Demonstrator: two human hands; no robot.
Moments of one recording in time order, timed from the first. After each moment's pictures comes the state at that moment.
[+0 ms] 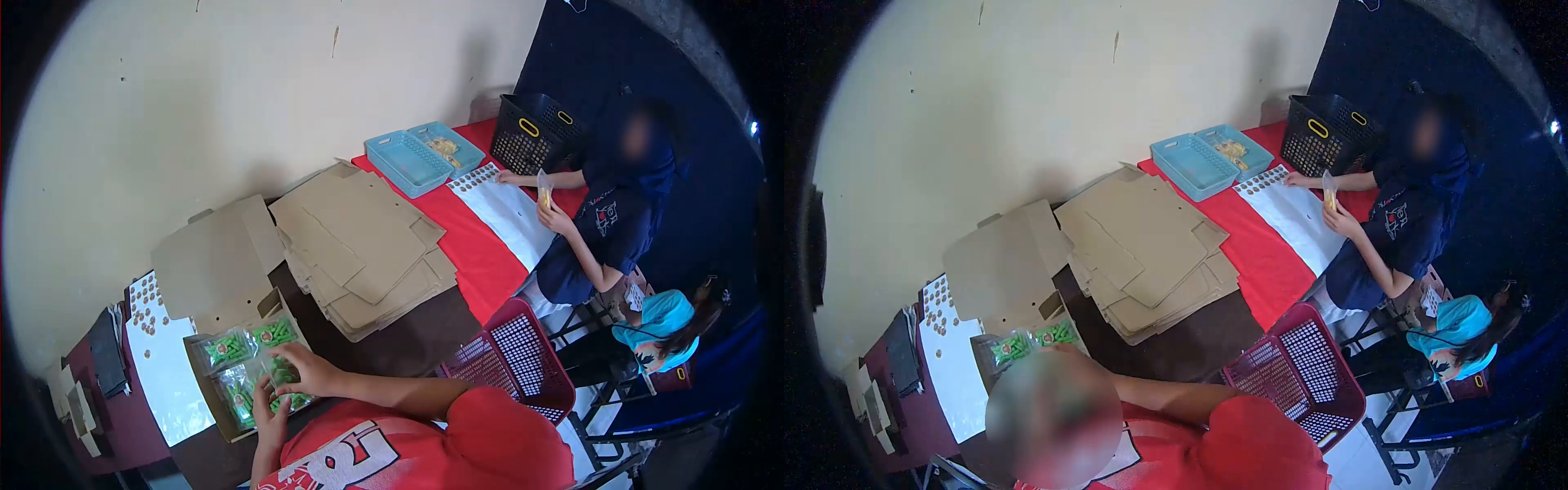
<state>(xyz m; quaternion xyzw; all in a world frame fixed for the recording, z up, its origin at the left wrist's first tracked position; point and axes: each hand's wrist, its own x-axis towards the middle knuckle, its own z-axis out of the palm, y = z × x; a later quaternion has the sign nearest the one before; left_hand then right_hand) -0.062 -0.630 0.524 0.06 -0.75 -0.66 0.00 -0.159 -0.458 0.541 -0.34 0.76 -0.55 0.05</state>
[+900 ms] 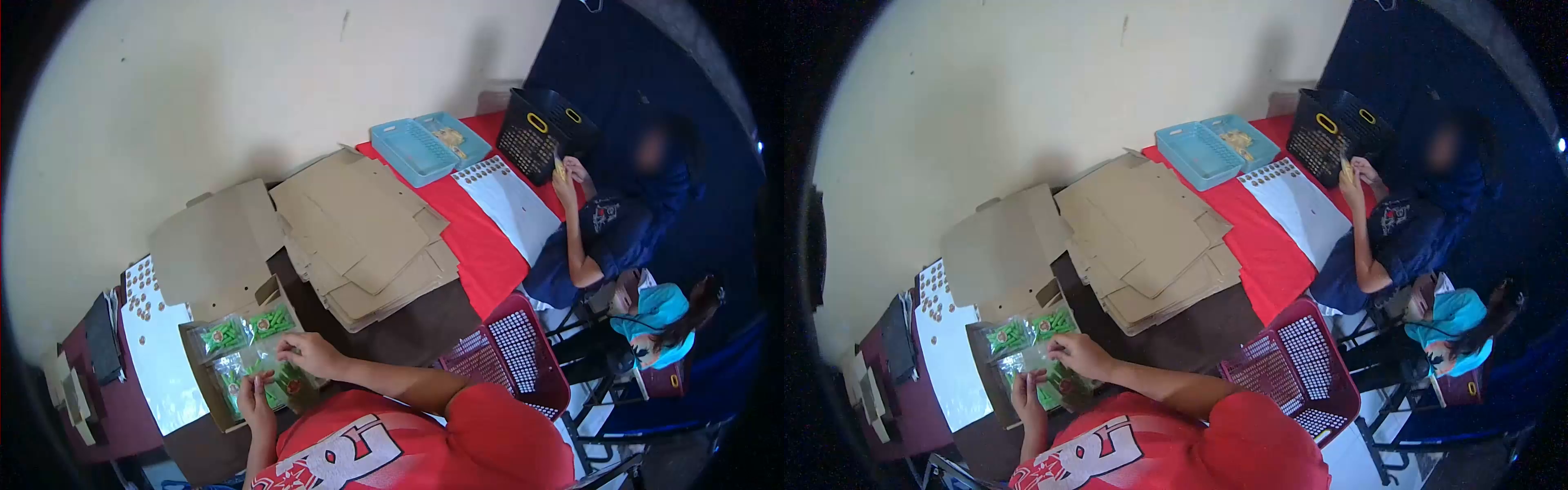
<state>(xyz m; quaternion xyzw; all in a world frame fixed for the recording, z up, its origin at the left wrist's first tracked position) -0.073 -0.623 0.539 0.08 -0.78 -0.61 0.12 -0.173 -0.451 0.548 -0.26 0.73 -0.62 0.10</state>
